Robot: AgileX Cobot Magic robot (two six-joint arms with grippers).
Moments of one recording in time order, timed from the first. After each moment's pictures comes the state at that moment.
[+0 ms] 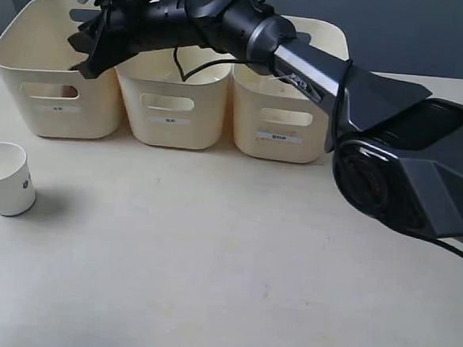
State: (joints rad) left arm -0.16 0.01 0.00 0.04 0.25 0.03; right arm 0.79 2.58 -2.41 1.04 0.62 -1.34
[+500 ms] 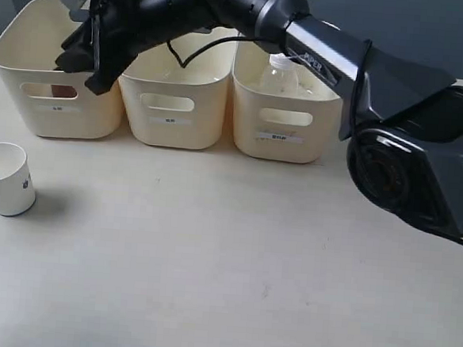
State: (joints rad) left arm -0.16 0.01 0.00 0.04 0.25 0.03; right arm 0.79 2.51 -2.41 0.95 0.95 -1.40
